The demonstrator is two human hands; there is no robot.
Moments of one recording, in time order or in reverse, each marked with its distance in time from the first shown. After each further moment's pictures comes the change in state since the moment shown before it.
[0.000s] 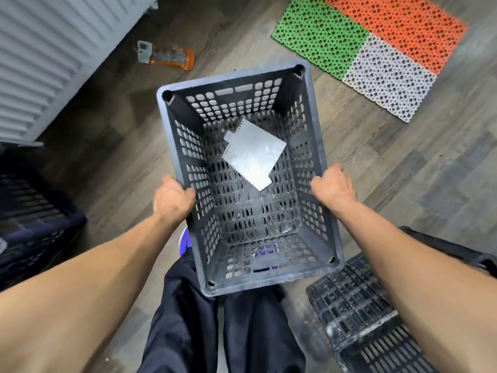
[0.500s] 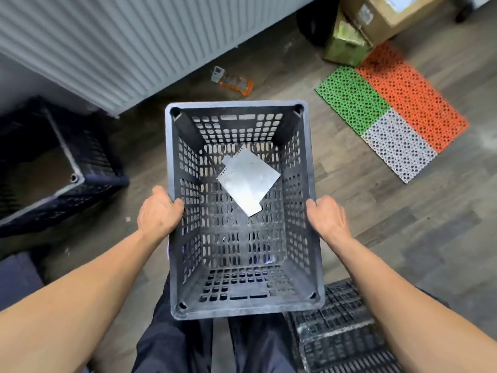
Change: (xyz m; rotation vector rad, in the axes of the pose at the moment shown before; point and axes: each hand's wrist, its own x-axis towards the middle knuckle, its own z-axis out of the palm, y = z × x) left_hand -0.143 -0.094 -0.103 -0.084 0.166 -0.088; right_hand -0.134 -0.007 -0.052 -0.082 -0.068 -0.350
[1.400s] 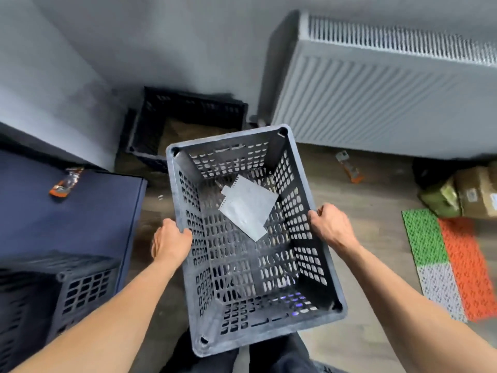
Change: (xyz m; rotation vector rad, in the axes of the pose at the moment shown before) left_hand -0.118 -0.358 -0.154 -0.568 0.137 -0.570; right_hand -0.274 -0.326 0.099 -0.489 -0.078 -0.580
